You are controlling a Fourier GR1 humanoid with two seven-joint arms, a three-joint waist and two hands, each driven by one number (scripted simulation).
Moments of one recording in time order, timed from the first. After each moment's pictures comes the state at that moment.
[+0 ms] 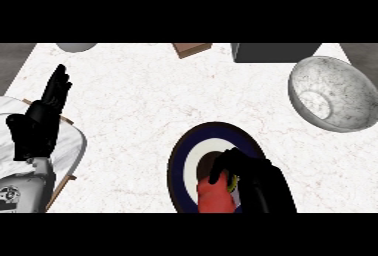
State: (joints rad) left arm -0.21 0.23 0.08 -1.63 -0.16 0.09 0.20; right arm -0.11 -0.05 0.68 -2.10 0.99 -0.02 0.79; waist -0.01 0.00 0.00
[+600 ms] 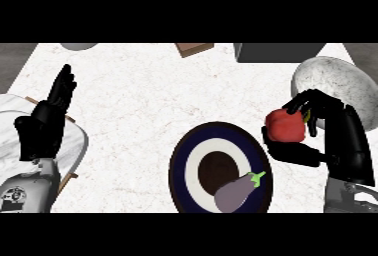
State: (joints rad) left arm -0.22 0.21 0.06 -1.64 -0.18 0.09 0.20; right arm -0.22 -0.16 0.13 -1.96 0.69 -0.10 0.53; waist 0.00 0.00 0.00
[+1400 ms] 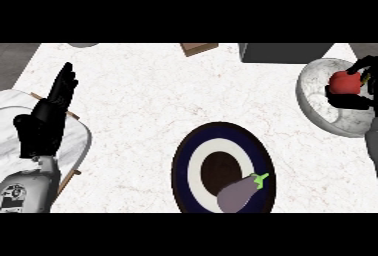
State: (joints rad) left arm -0.23 0.21 0.07 -1.62 -0.17 0.07 0.18; right arm -0.48 -0.43 -0.23 -1.16 0.68 -0.31 0.01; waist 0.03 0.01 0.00
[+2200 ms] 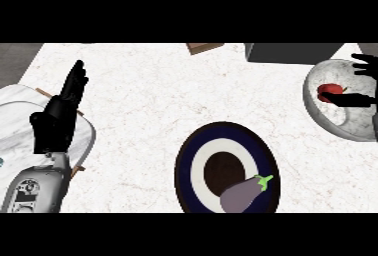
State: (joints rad) left arm -0.26 0.17 0.05 -1.60 -0.20 0.09 0.17; right arm -0.75 -0.52 -0.45 -0.42 0.52 -0.26 -0.41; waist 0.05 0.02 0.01
